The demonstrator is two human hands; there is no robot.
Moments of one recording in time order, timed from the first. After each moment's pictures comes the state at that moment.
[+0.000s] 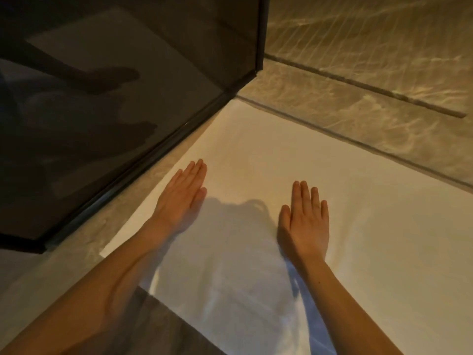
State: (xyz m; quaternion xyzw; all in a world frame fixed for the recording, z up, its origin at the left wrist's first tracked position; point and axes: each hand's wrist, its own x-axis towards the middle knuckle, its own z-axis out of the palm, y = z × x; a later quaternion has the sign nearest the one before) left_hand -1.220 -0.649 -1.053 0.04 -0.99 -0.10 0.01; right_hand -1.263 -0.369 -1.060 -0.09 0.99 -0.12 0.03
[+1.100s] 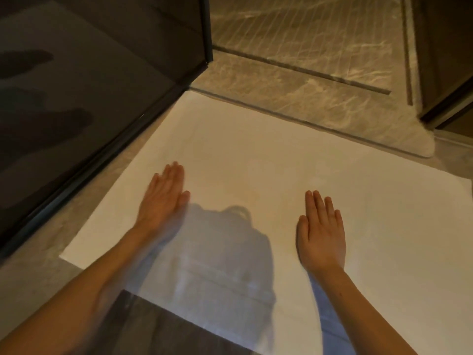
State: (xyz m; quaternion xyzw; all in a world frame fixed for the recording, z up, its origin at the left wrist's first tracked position) left_hand -1.200 -0.587 -1.040 0.04 -0.99 -0.11 0.01; right_hand -1.211 -0.250 -1.051 -0.03 0.99 -0.11 0.04
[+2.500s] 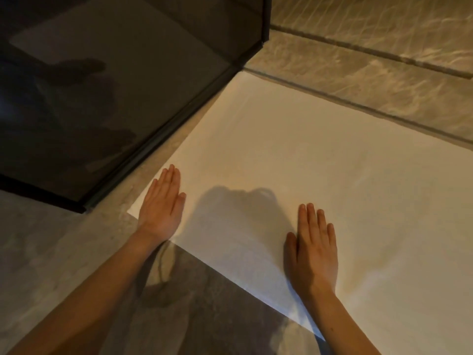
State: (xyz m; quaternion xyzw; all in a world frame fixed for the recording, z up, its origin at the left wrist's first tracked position) left_hand -1.102 -0.667 -1.048 0.15 -0.98 -0.10 -0.06; right_hand -1.119 -0.334 -1.051 -0.11 0.98 -0.16 0.05
